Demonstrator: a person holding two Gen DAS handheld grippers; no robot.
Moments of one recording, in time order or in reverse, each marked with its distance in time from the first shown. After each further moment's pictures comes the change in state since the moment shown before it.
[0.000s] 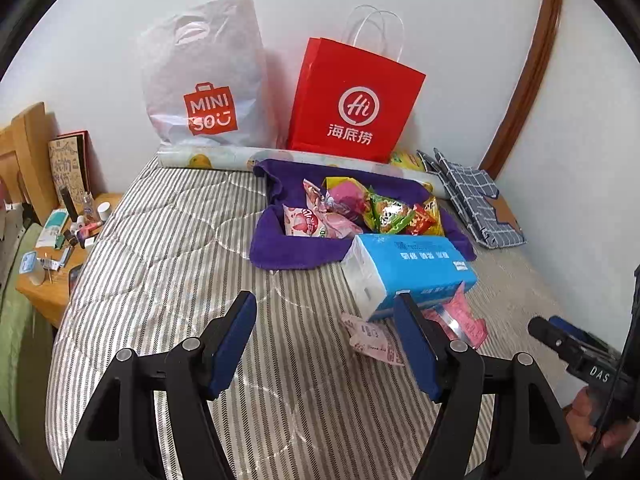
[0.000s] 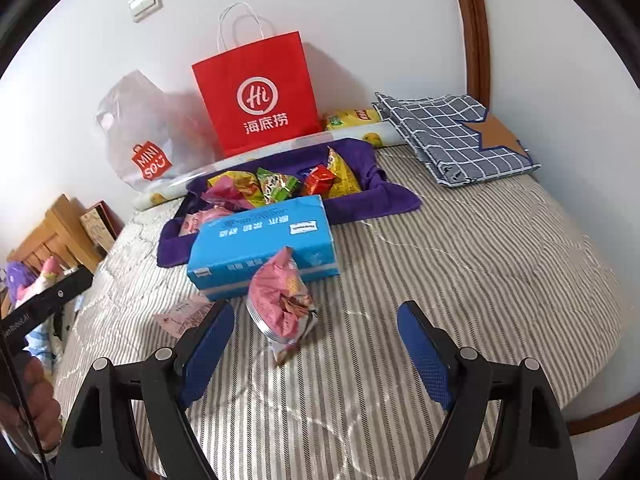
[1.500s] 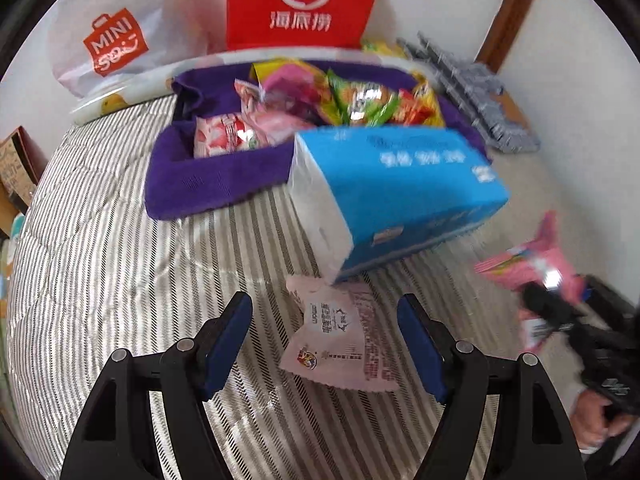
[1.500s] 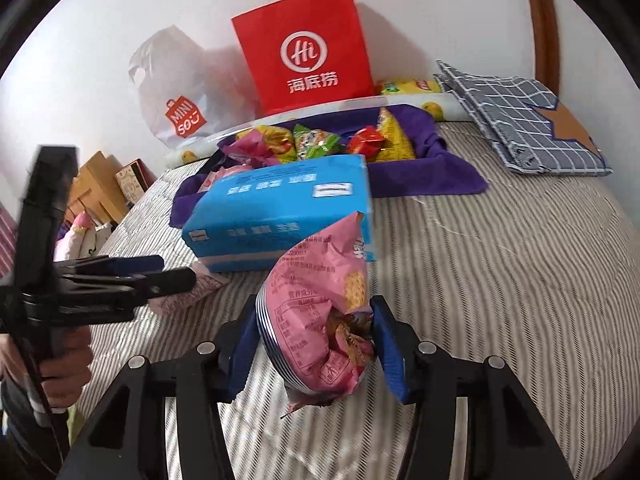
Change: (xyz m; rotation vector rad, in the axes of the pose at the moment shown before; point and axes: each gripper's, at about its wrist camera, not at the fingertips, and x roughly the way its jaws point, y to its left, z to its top) left arm 0.121 -0.051 -0.021 0.146 0.339 0.002; right arm 0.064 -0.019 -0.009 -0.113 0.087 0.177
